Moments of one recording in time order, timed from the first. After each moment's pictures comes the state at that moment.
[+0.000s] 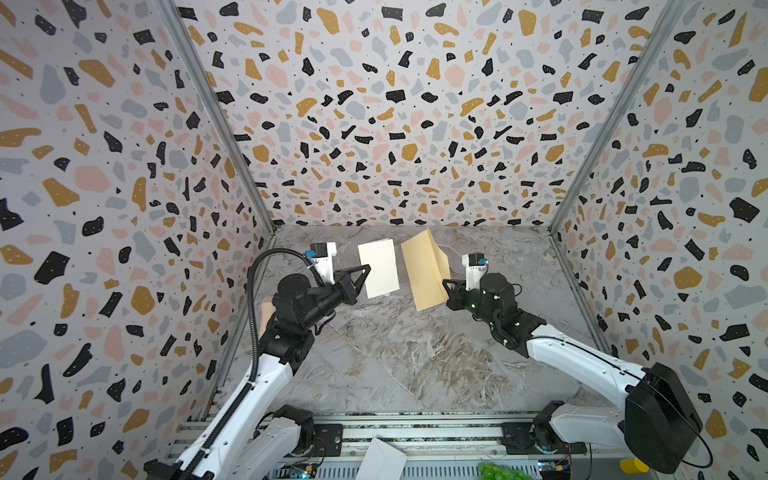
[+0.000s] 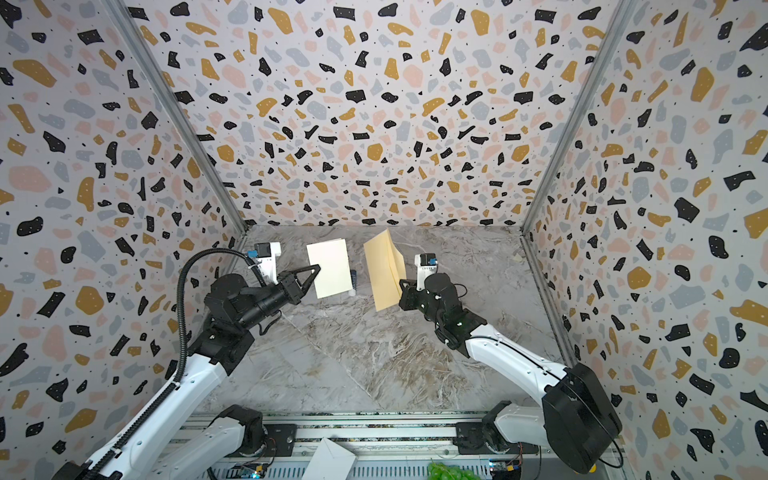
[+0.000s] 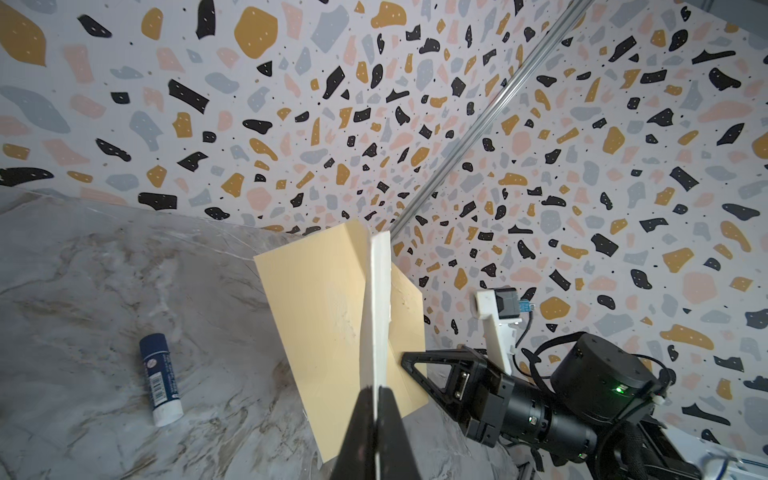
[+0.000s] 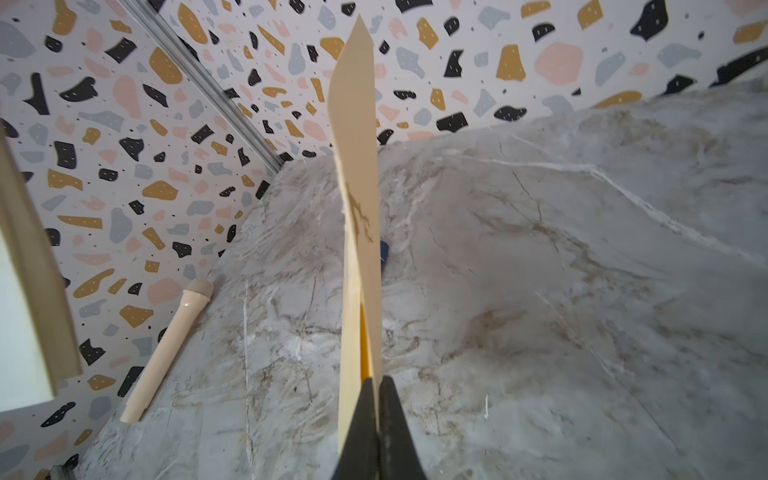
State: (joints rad) left arm -0.30 0.90 0.72 0.15 0.49 -0.64; right arm 0.64 1.23 0.71 0.17 -0.01 0.51
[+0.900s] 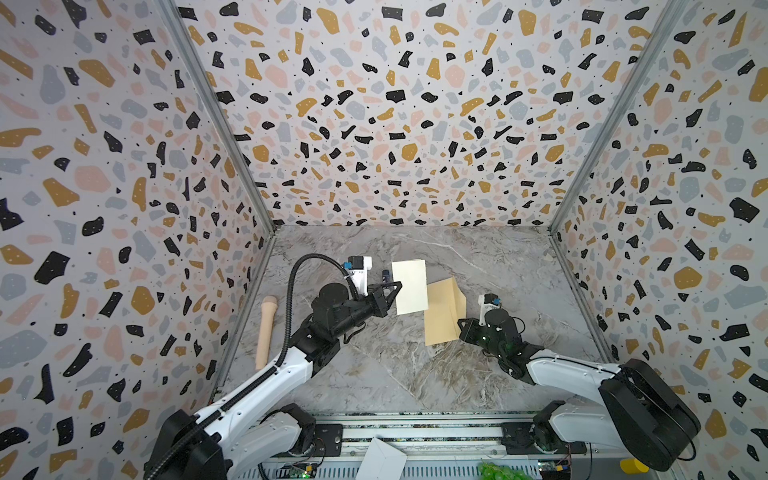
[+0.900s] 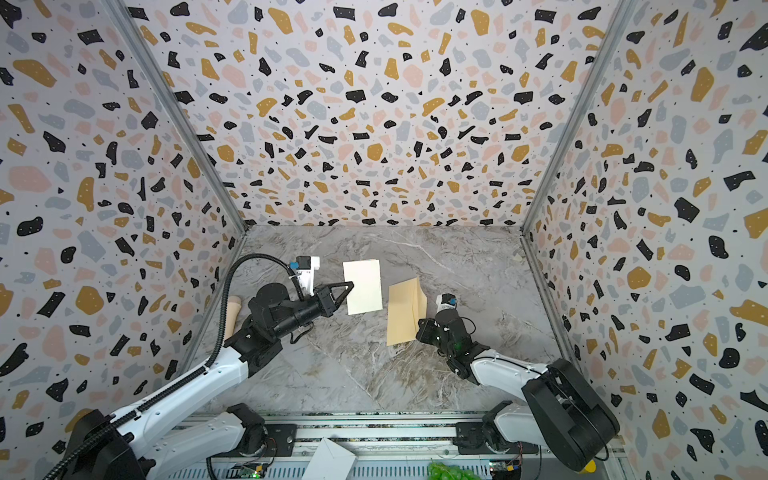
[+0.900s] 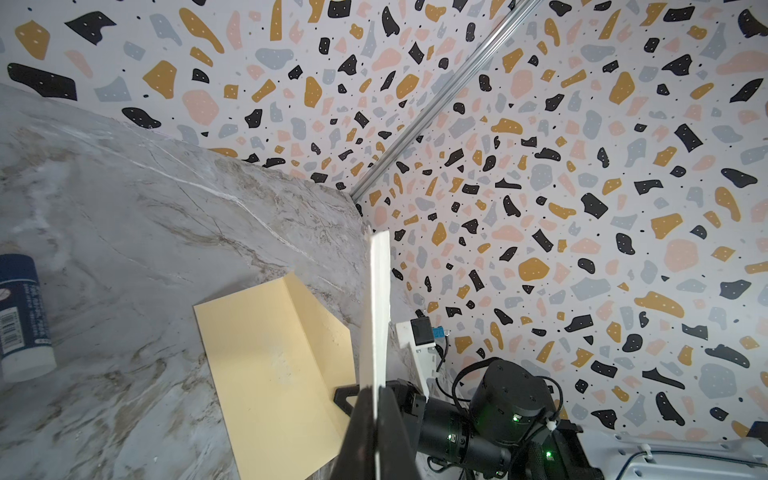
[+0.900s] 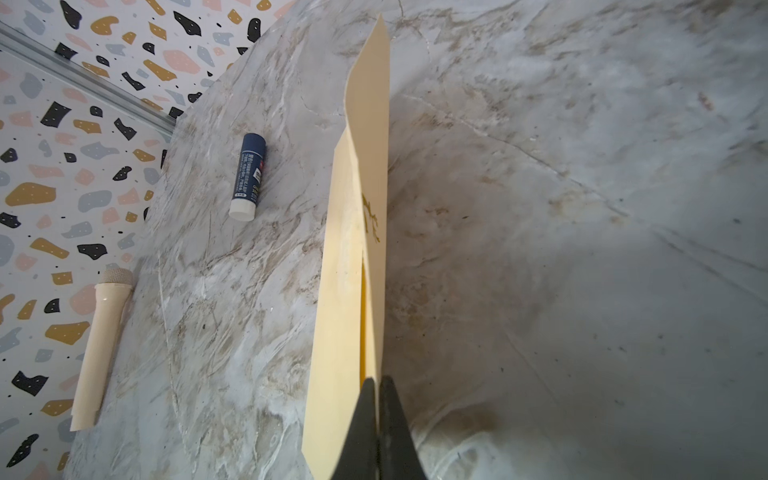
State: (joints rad) left arm -0.57 1.03 0.65 0.29 0.33 -0.74; right arm 0.58 1.28 0.35 0.36 0.00 0.77
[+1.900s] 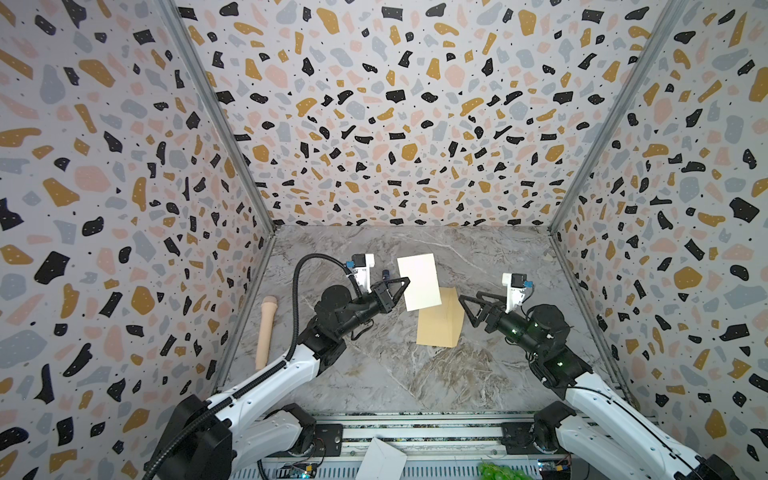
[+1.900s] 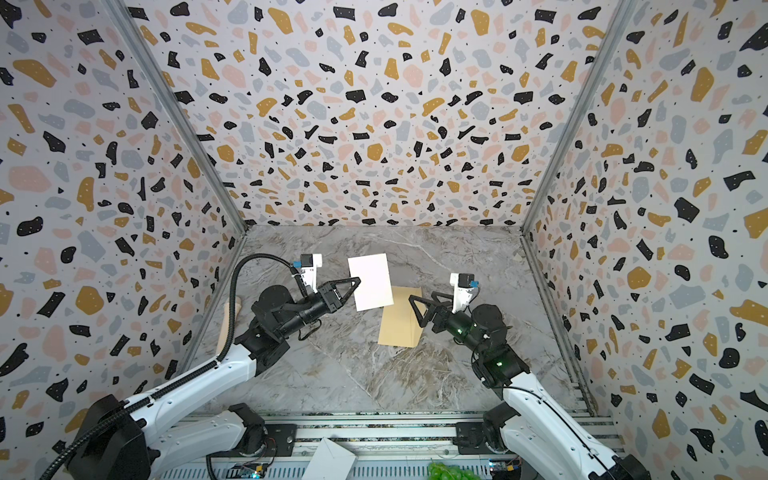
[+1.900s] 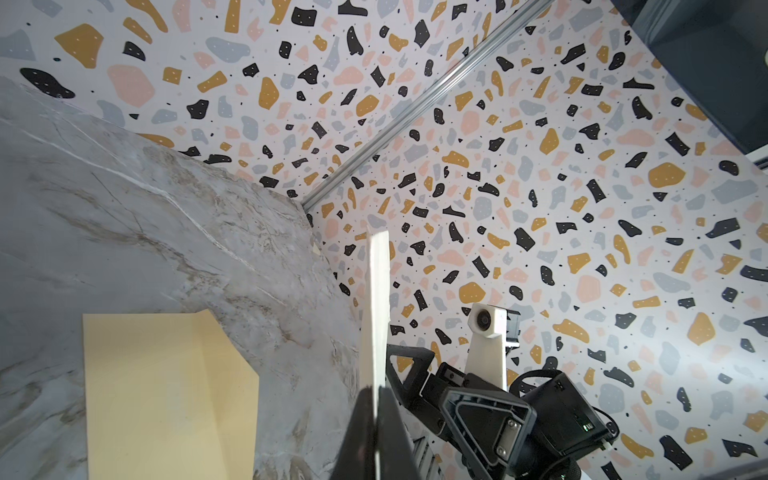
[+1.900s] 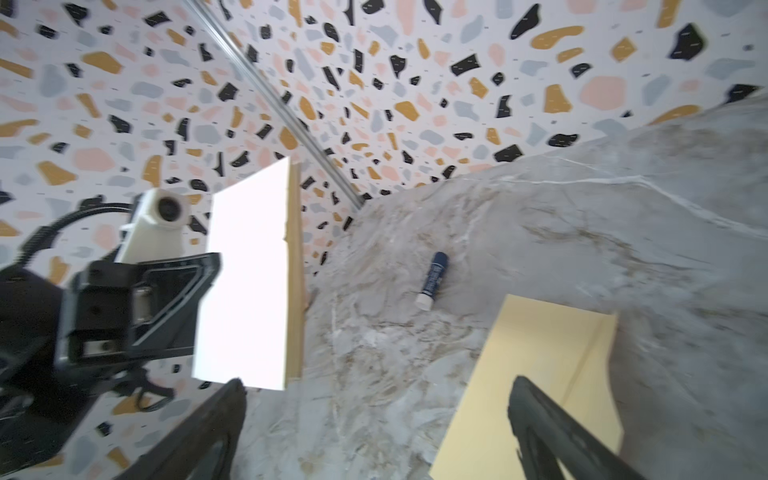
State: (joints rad) left arm -0.60 1.09 0.62 0.52 0.36 -0.95; right arm 0.48 0.78 0.44 0.31 -0.35 0.63
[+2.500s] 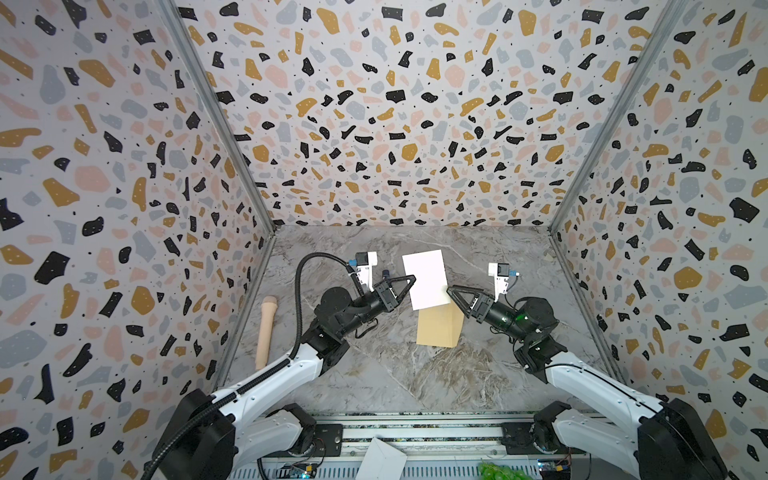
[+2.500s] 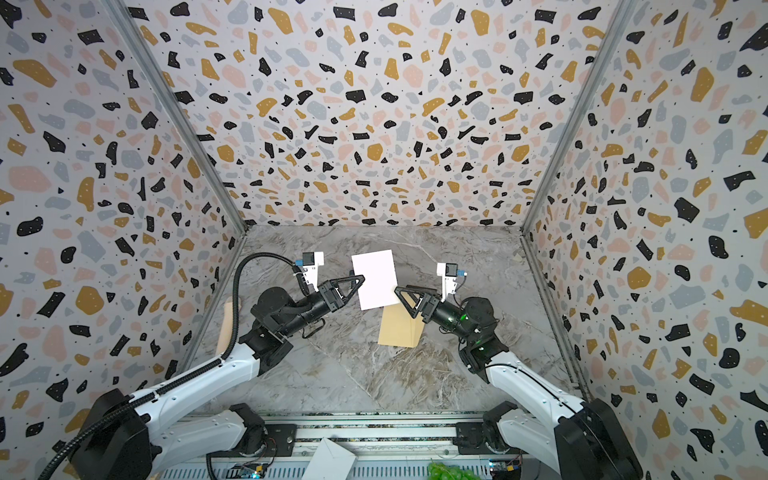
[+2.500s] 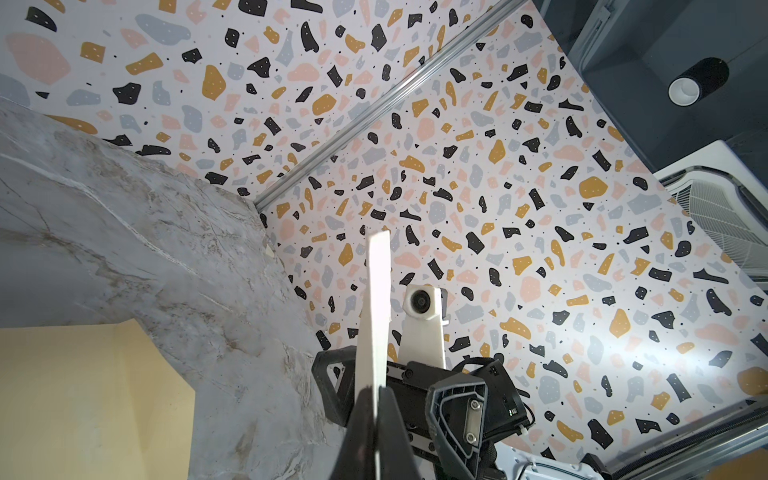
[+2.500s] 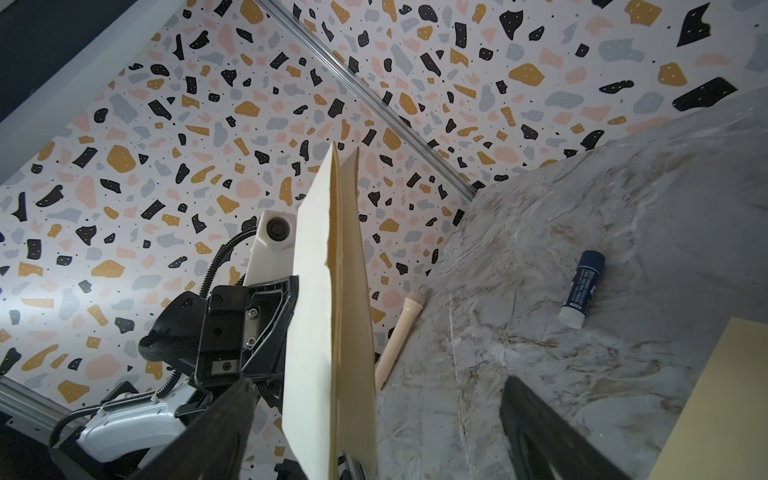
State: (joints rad) left arm -0.63 1.13 0.62 0.65 0.39 -1.04; right arm 0.51 1.07 0.46 0.77 -0.54 0.95
